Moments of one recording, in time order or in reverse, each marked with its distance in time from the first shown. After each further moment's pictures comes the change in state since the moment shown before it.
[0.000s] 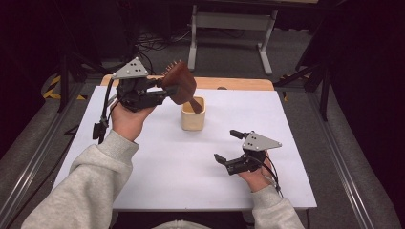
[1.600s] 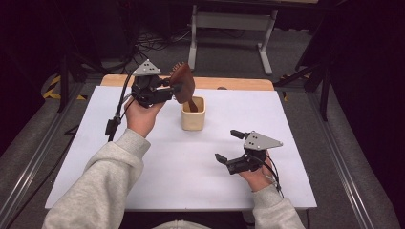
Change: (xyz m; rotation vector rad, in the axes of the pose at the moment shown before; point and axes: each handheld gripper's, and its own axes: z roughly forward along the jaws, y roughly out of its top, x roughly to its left) left arm 0.026 -0.023 0.049 0.061 0.078 -0.098; right arm -0.003 -0.001 -0.001 -0.003 0.008 0.019
